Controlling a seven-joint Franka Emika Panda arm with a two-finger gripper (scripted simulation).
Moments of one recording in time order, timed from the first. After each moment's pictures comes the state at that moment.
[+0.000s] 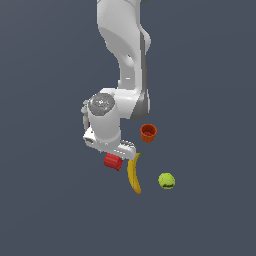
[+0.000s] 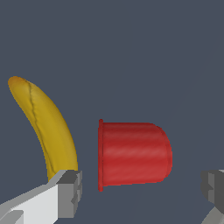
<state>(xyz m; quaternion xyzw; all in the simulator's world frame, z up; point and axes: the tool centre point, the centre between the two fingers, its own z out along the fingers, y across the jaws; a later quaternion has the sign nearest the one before) 0.044 -0.068 0.100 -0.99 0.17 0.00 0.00</state>
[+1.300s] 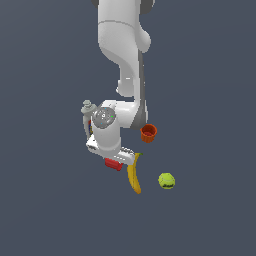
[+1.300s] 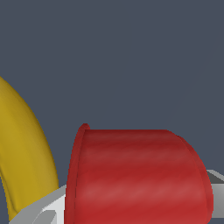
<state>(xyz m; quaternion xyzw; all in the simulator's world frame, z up) 0.045 -0.070 0.050 -0.99 0.17 0.00 0.00</state>
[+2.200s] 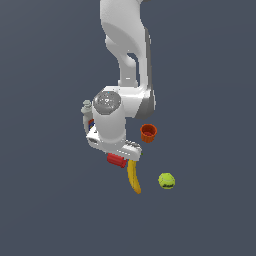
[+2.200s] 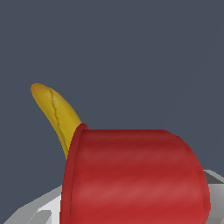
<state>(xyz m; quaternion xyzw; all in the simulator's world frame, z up) 0.055 -0.051 0.114 -0.99 0.17 0.00 0.00</state>
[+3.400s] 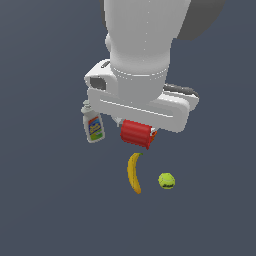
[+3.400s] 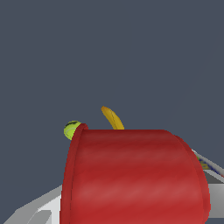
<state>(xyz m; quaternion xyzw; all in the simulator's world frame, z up) 0.102 0.017 0.355 -0.99 0.17 0.00 0.00</state>
